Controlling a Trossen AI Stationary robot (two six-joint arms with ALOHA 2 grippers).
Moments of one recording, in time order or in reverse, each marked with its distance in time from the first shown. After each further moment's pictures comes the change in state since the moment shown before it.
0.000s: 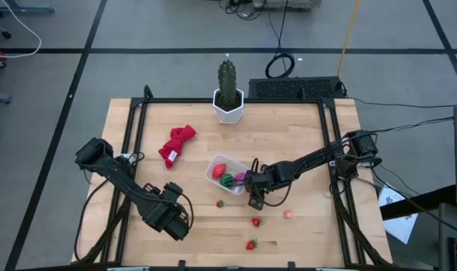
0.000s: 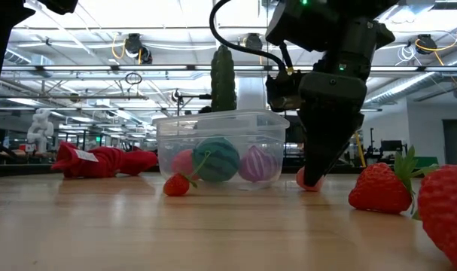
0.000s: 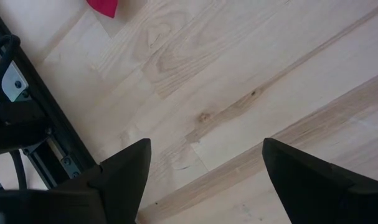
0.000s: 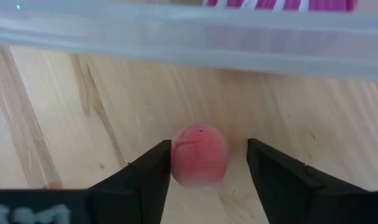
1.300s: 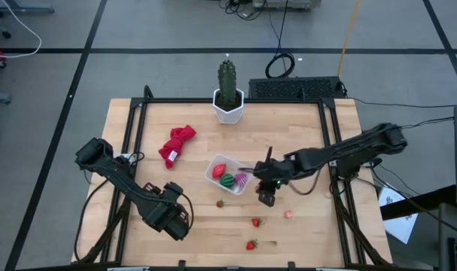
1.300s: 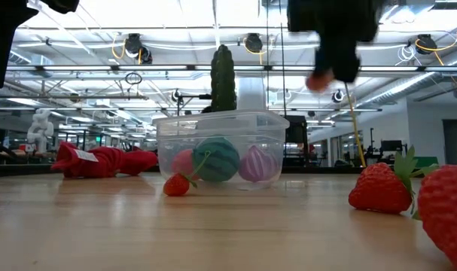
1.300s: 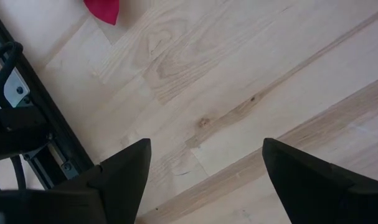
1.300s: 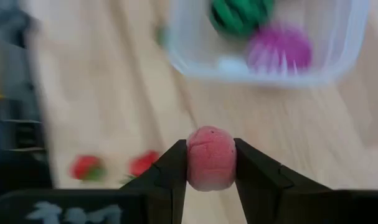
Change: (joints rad) left arm 0.000 0.000 0.000 -0.001 -0.021 0.002; right arm 0.002 -0.343 0.037 -0.146 -0.067 0.019
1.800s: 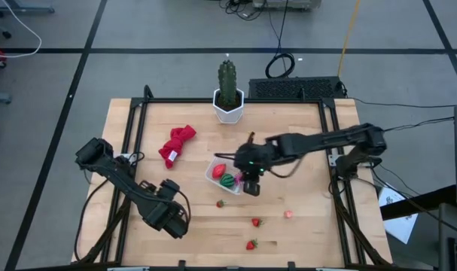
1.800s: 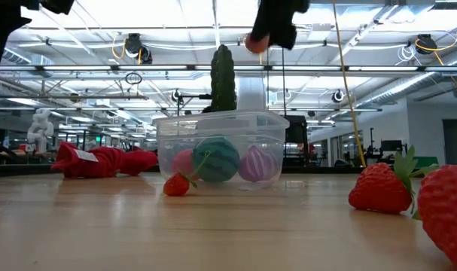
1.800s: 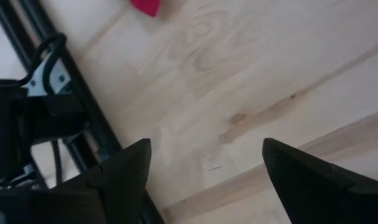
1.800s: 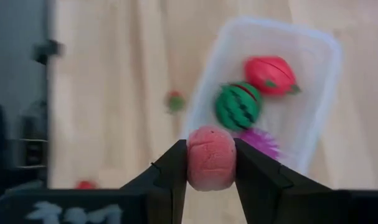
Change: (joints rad) left arm 0.002 0.000 0.000 -0.104 0.029 -0.038; right arm -0.114 0.233 0.485 -0.296 -0.021 -0.325
